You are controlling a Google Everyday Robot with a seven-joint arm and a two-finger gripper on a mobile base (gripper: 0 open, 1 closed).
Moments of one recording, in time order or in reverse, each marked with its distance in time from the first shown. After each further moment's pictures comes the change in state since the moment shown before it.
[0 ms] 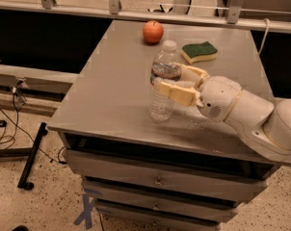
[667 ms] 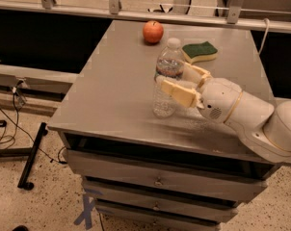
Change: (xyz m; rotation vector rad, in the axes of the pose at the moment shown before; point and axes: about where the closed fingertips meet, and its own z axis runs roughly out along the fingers) arm 0.003 0.001 -0.002 -0.001 -0.004 0.008
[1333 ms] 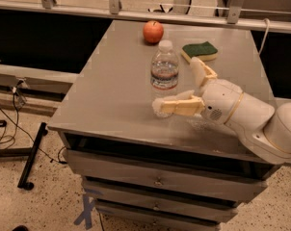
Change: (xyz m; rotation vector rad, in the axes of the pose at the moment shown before) arm 0.001 0.001 -0.003 0.005 -0.002 0.001
